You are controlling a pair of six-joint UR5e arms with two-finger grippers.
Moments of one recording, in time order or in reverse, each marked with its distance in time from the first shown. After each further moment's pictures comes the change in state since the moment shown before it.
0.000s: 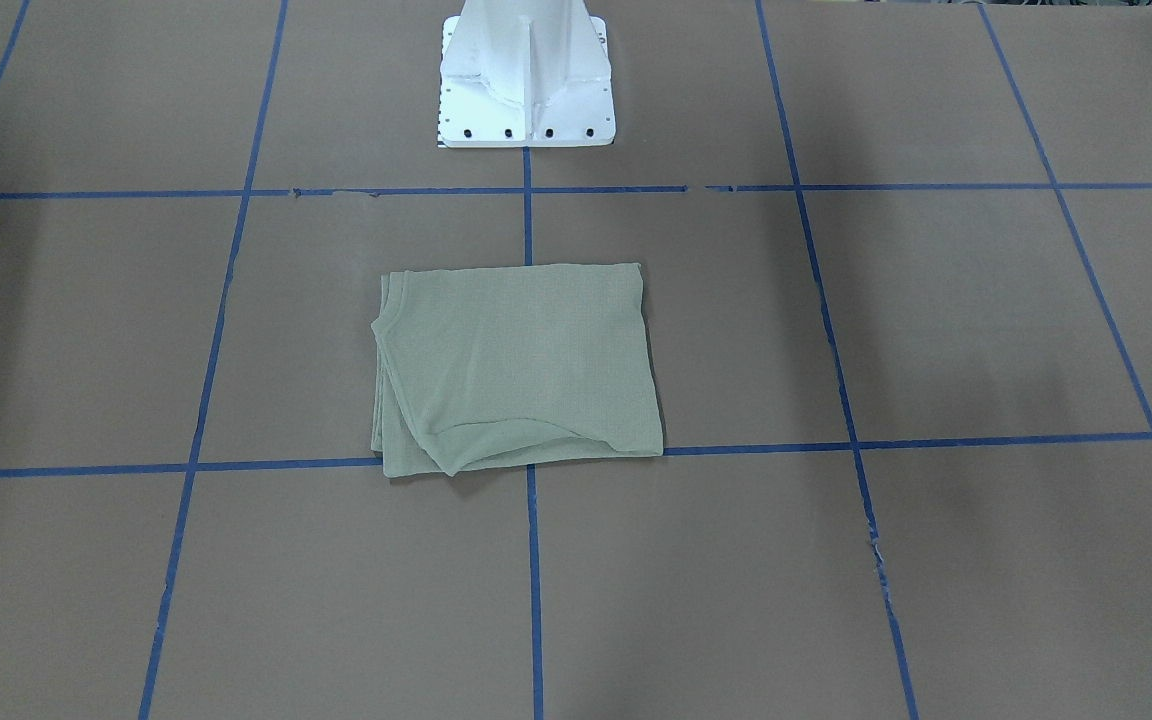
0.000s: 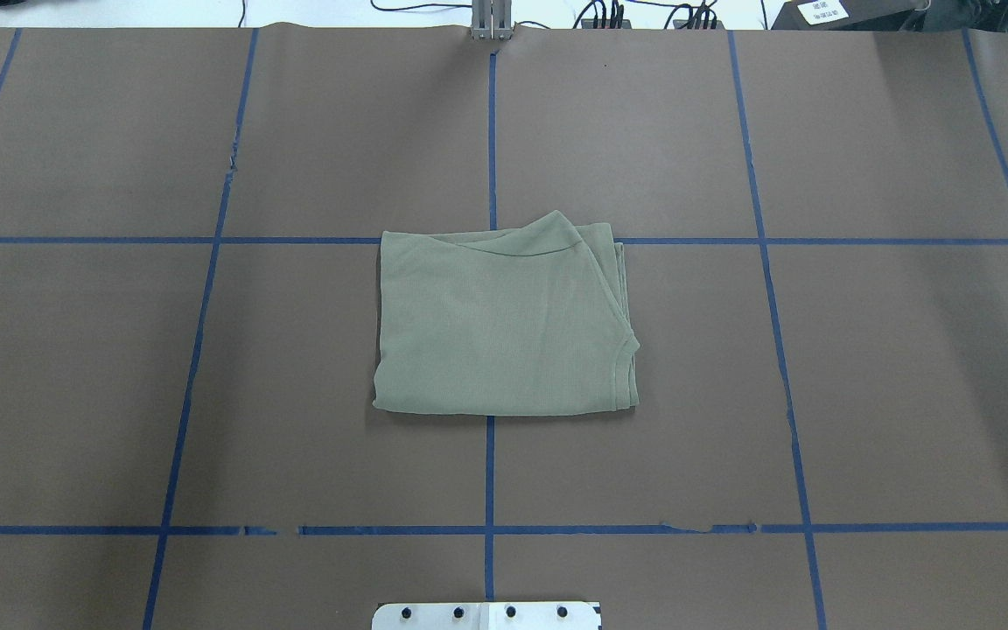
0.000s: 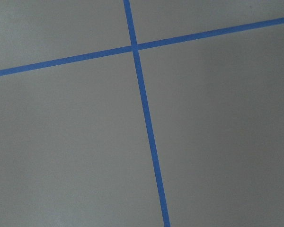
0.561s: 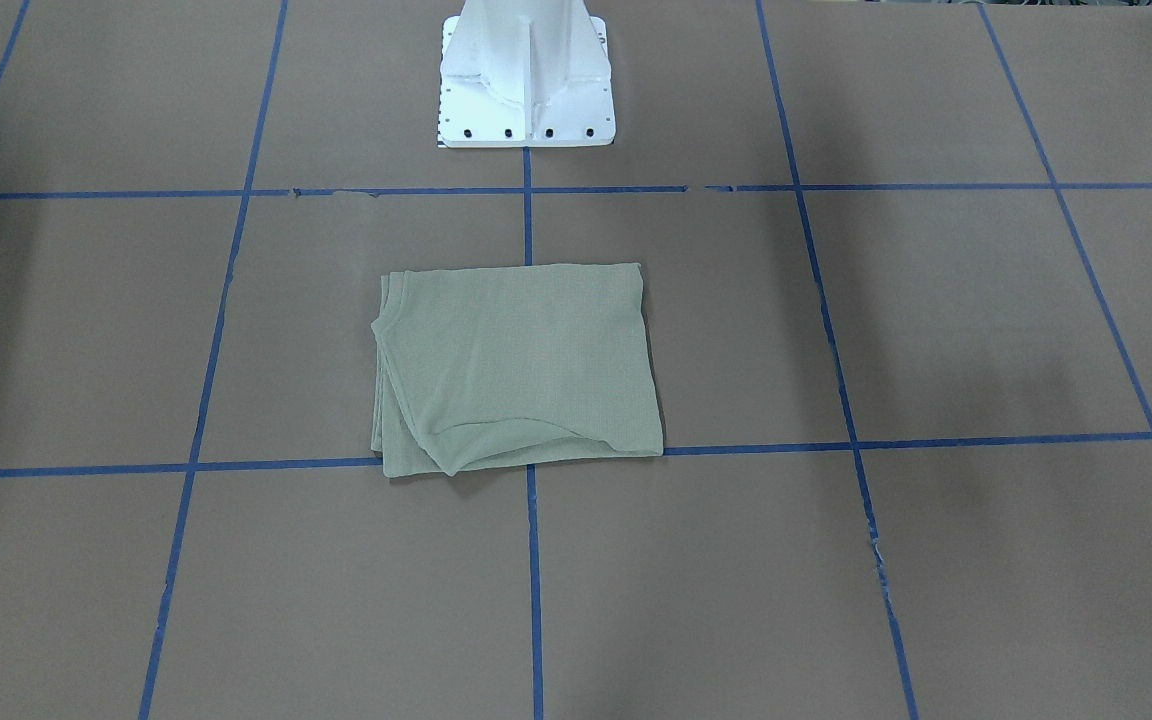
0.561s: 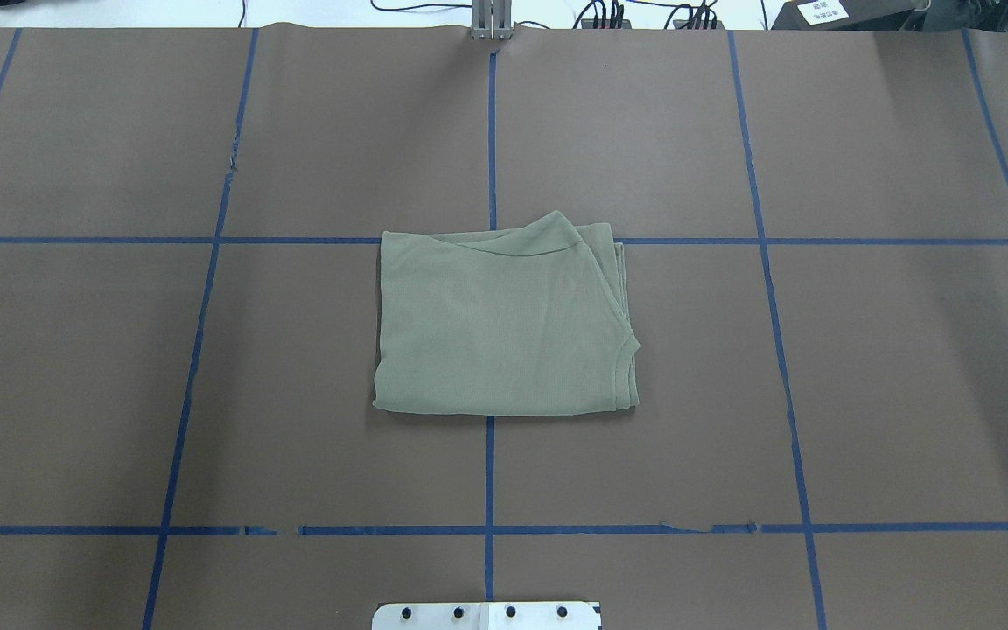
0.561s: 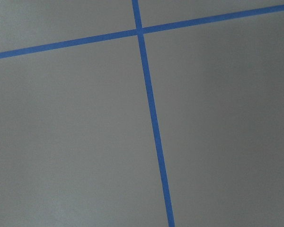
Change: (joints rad) left arm 0.001 0.016 -0.009 -0.001 0.000 0.001; right arm 0.001 -0.020 0.001 0.001 -0.001 0.002
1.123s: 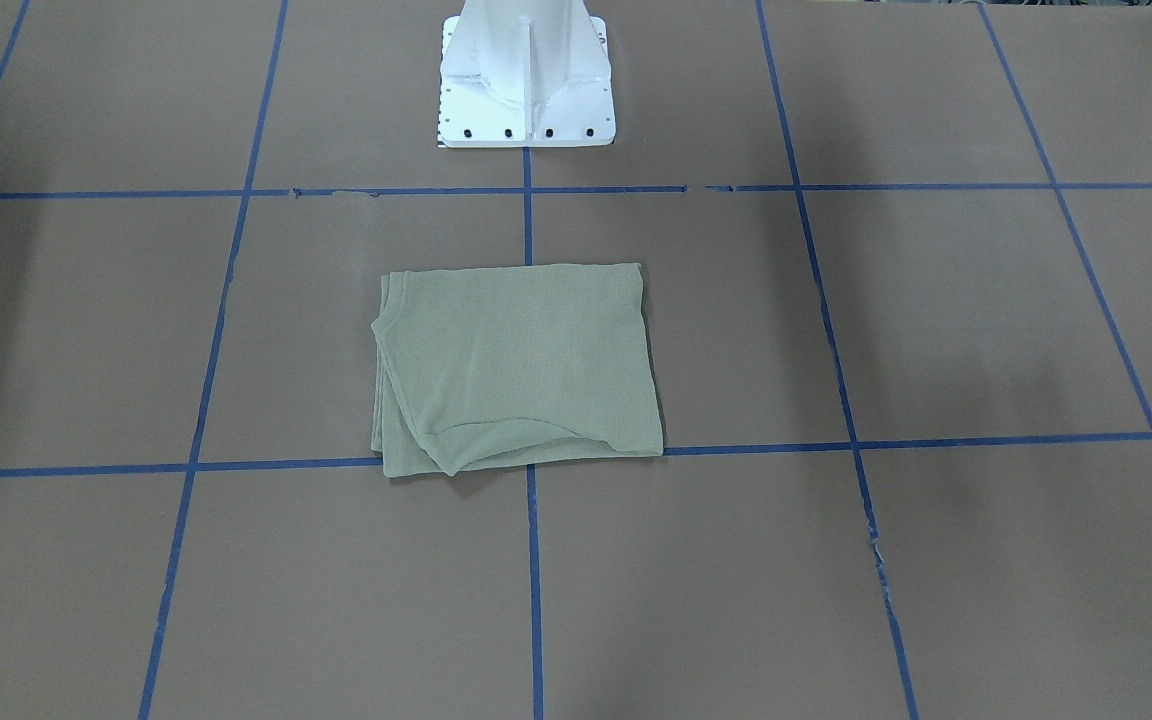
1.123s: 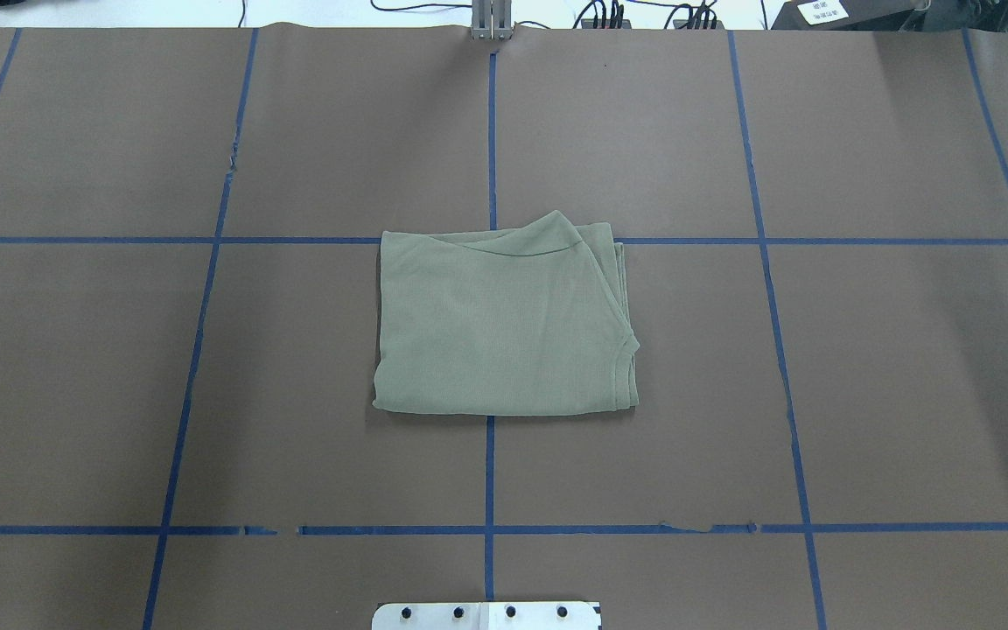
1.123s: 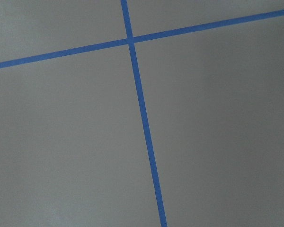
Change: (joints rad) left arm 0.001 -0.004 -0.053 -0.003 -0.010 -0.001; right arm 0.001 -0.056 0.008 0.000 -0.008 -0.002
